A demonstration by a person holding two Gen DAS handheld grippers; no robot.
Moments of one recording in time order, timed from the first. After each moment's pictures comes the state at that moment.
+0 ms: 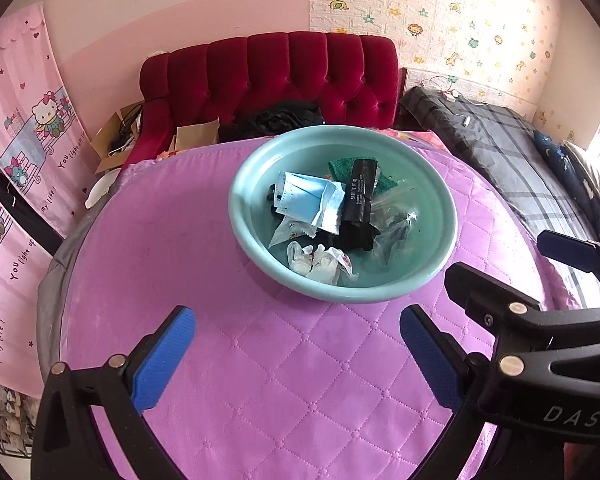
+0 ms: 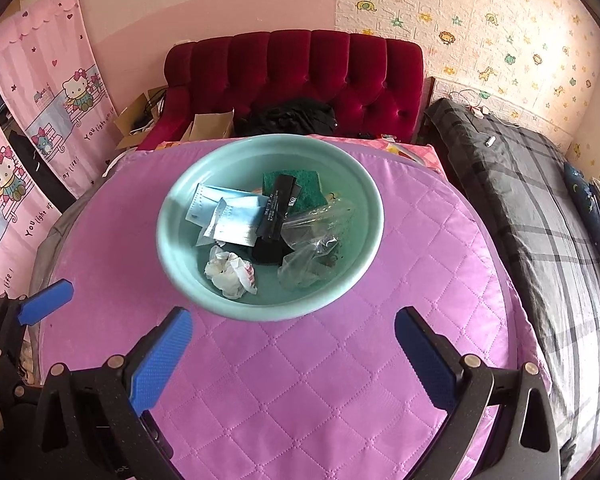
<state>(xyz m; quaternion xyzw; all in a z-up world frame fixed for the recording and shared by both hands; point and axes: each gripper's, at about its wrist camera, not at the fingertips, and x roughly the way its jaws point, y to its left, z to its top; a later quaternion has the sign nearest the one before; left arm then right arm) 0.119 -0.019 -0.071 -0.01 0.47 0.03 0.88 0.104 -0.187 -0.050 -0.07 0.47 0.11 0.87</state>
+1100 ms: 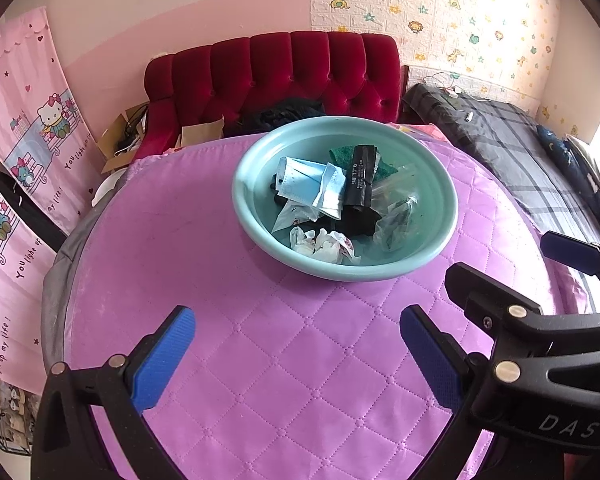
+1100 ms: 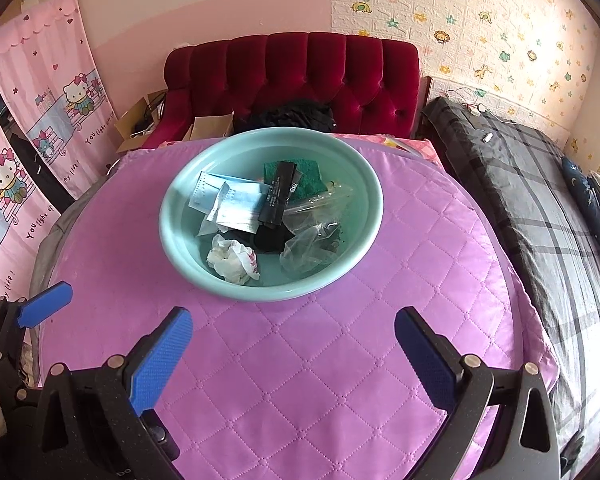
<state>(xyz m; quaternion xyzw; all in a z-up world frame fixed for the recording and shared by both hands) 0.104 -0.025 -0.078 -0.01 0.47 0.03 0.88 0.086 -0.191 -0.059 -0.06 0.46 0.11 0.88</state>
